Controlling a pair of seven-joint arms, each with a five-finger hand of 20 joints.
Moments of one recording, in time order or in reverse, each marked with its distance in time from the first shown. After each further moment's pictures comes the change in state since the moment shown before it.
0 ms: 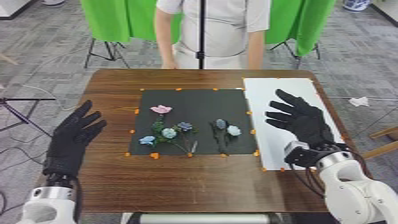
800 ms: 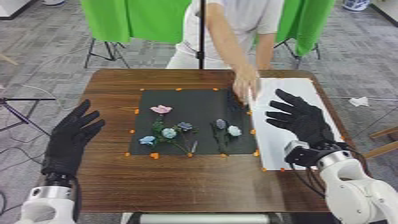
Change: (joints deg) left arm -0.1 -0.7 -0.6 0.0 0.4 0.0 -0.7; right arm 0.1 0.3 0.1 -0.3 -0.3 0.0 0.7
